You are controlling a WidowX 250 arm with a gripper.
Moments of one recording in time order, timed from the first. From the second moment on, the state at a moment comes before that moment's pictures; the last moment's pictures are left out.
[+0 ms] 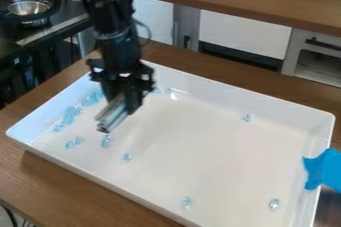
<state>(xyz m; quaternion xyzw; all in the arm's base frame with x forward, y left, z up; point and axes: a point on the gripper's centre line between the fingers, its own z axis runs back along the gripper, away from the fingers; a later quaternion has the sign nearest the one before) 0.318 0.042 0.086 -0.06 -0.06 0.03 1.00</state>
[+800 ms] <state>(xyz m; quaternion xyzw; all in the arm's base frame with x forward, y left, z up) 0.312 -0.142 0.102 -0.20 -0.04 0.02 0.98</state>
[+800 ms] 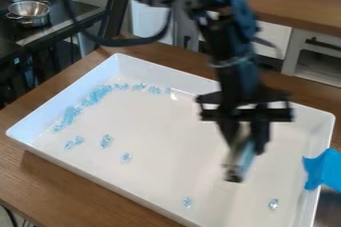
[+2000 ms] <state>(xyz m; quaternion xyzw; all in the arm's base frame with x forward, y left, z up) 0.307 -0.191 0.041 -0.13 -0.08 0.02 0.99</state>
